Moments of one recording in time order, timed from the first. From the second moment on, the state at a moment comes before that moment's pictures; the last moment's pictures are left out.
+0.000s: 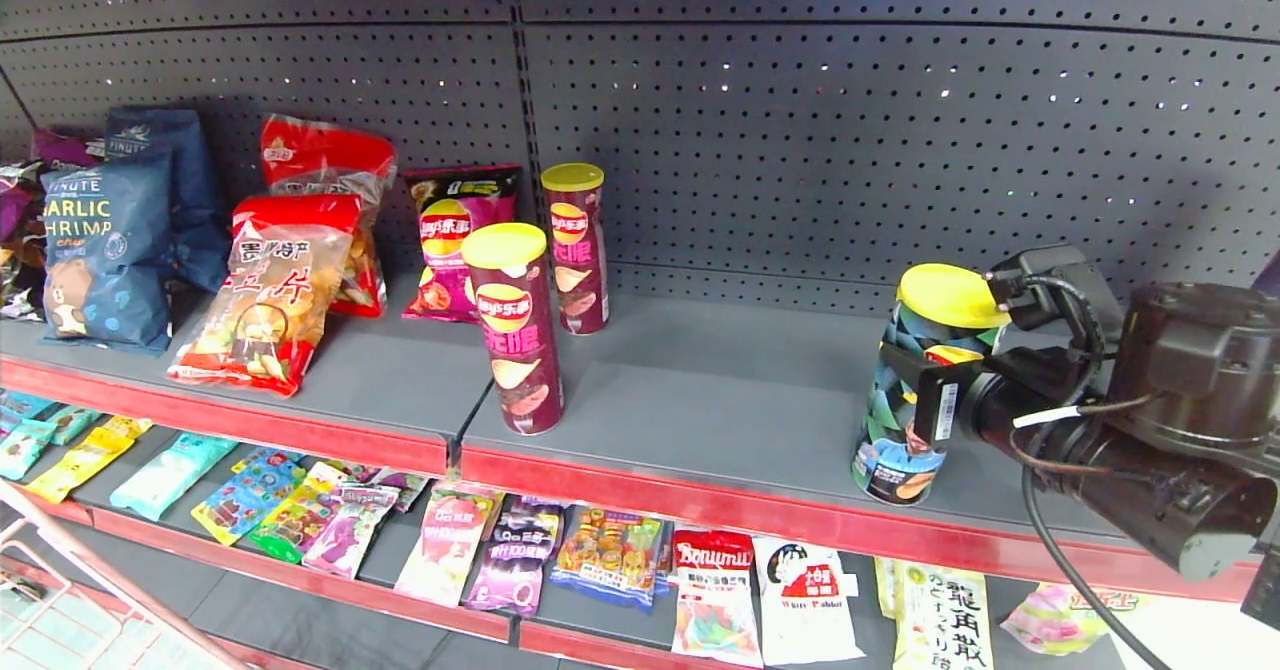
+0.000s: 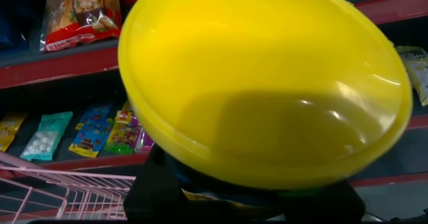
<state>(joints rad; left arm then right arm) 0.10 0.20 -0.18 0.15 -0.32 0.23 0.53 1.55 -0.52 -0.80 -0.35 0.01</state>
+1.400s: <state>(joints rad) 0.10 0.19 -0.18 0.15 -0.31 0.23 0.61 1.56 -0.53 -0.80 -0.51 0.04</state>
